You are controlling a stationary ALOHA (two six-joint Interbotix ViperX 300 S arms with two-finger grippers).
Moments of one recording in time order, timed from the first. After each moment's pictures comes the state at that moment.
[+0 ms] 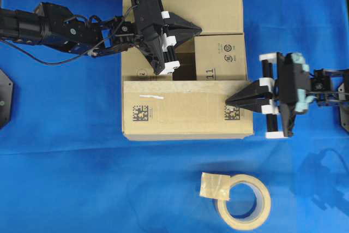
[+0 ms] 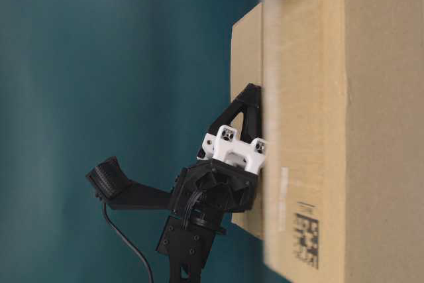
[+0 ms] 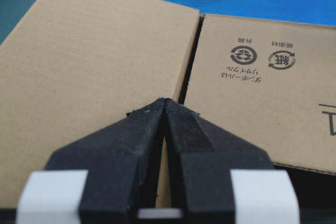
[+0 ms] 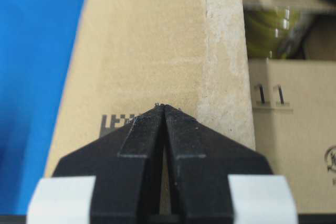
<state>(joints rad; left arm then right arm) 0.25 0.21 0.60 -0.04 -0.50 0.08 0.04 -0.32 1.06 0.12 -0.28 0.02</state>
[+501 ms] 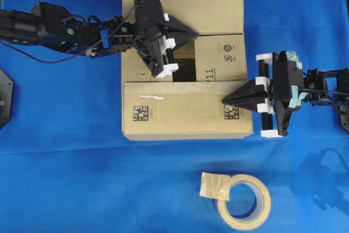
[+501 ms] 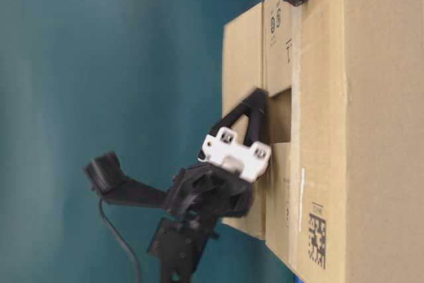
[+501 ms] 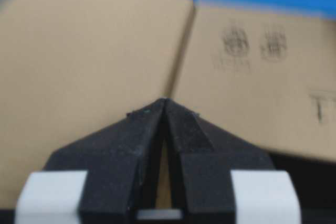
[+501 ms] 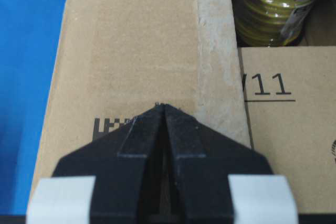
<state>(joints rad) 0.24 0.16 0.60 -0.04 -0.43 0.05 0.04 -0.28 1.06 0.15 -0.29 0.02</state>
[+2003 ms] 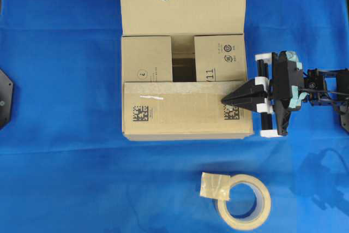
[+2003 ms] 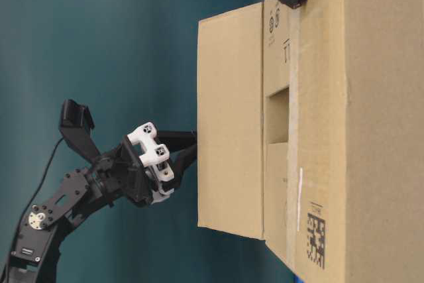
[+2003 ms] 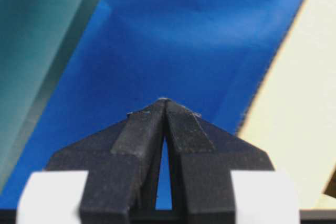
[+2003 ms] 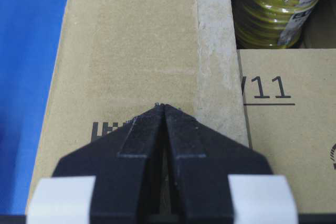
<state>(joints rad) 0.50 0.20 0.03 -0.04 0.73 0.07 0.04 -0.28 1.06 0.15 -0.32 0.02</state>
